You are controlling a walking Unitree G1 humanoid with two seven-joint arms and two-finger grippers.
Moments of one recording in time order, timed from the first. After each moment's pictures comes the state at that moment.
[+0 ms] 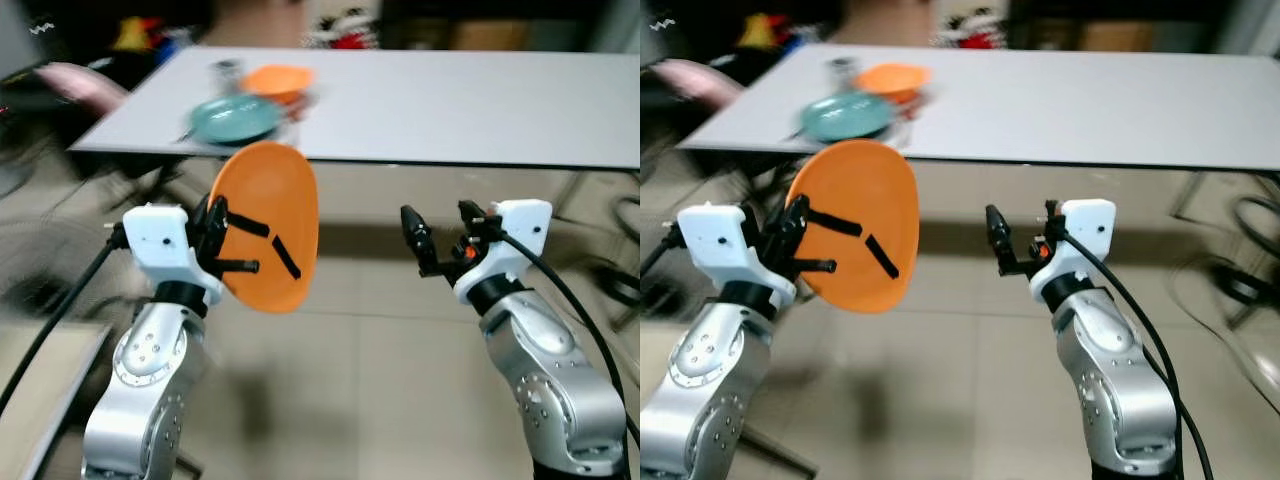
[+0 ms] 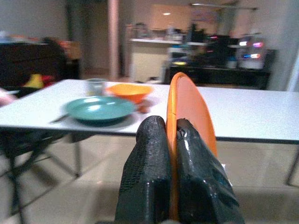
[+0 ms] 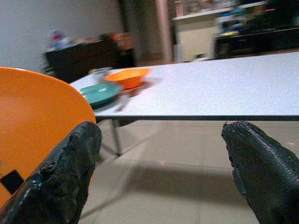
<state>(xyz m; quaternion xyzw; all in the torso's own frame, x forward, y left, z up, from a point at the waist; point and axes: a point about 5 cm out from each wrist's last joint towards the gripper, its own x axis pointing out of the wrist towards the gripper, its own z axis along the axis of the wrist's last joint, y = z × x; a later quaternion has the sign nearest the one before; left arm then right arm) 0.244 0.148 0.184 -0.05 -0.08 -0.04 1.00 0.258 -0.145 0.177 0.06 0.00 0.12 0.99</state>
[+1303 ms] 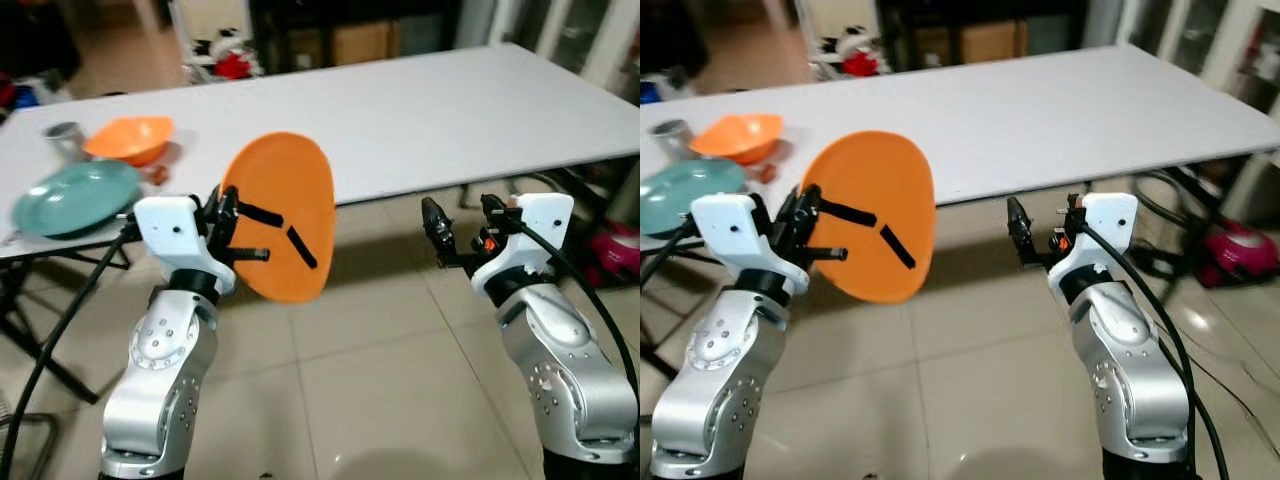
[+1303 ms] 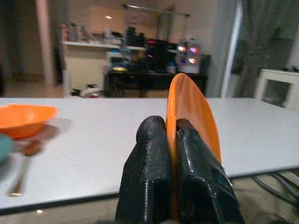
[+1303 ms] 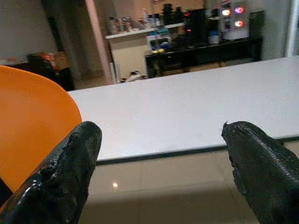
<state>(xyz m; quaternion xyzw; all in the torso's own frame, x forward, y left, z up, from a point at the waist) 0.256 0.147 0.185 -0.06 -0.09 -0.04 0.99 0.265 -0.158 0.177 0.05 -0.01 0.10 0.99</state>
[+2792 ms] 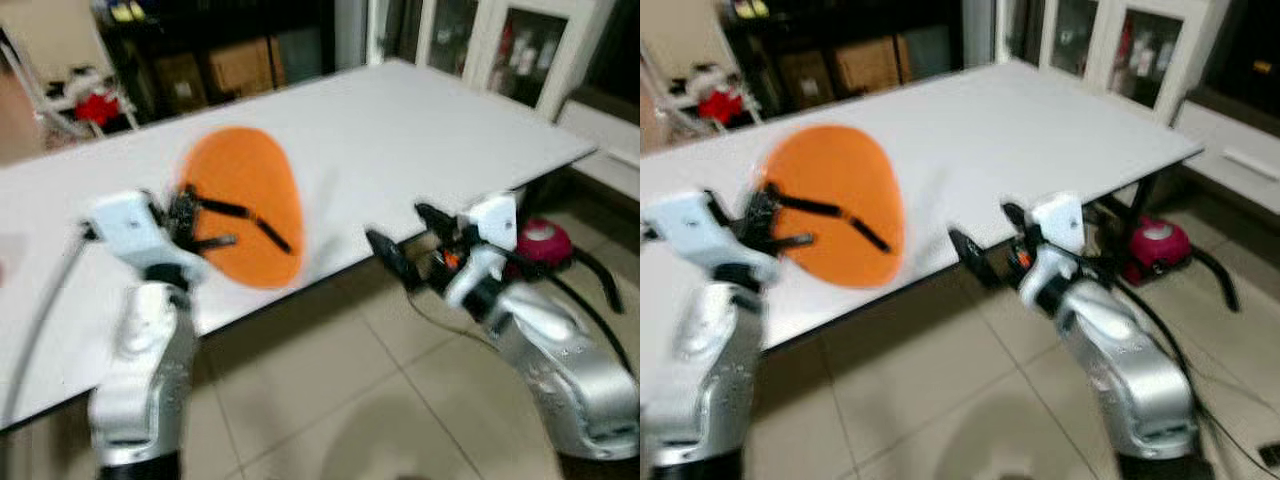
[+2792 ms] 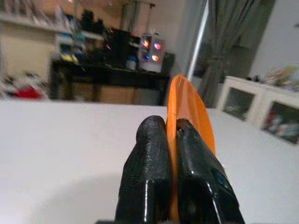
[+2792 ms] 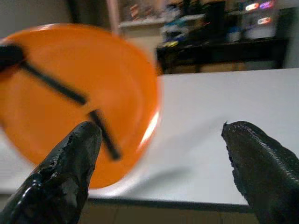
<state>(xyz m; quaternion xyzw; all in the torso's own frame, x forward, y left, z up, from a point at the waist) 0.264 0.165 0.178 -0.16 -0.07 0.02 0.98 0.256 -0.136 0.174 0.01 0.03 0.32 0.95</state>
